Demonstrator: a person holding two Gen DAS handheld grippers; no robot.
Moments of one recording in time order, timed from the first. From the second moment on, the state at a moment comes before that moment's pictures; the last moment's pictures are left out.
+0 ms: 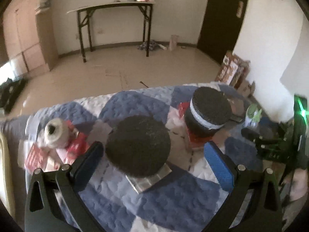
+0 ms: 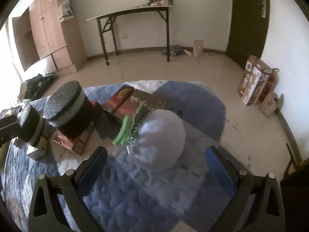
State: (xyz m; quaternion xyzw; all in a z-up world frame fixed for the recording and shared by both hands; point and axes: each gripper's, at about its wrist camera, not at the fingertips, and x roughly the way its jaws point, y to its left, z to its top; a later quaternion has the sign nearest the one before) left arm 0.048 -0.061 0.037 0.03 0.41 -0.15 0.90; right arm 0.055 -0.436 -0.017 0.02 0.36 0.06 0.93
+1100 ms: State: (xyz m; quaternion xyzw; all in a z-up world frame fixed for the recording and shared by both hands) left arm -0.088 0.287 0.139 0.02 0.30 0.12 0.95; right arm -0.001 -0.170 0.081 -0.10 0.25 0.46 0.85
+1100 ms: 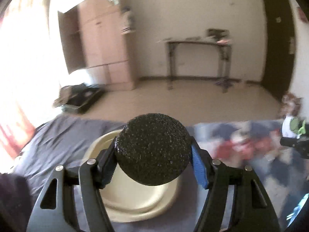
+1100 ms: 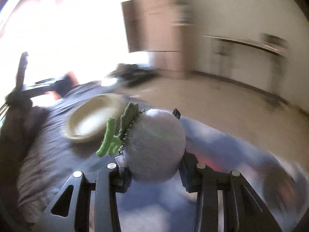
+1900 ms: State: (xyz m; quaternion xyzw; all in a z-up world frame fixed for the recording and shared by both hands) left arm -0.043 0.408 0.029 -0.10 0.37 0.19 0.90; right arm -0.002 0.217 -0.011 -0.28 0.30 0.55 0.73
